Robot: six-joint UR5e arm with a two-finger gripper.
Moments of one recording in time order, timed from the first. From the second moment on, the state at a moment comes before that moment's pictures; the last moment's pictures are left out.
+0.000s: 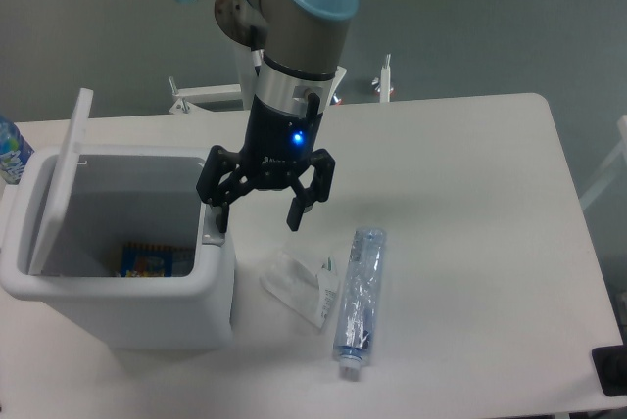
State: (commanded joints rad) arm 2.39 -1.71 -1.63 -0.94 1.12 -0.02
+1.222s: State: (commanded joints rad) arm 2.60 -1.71 -1.48 -0.96 1.24 0.44
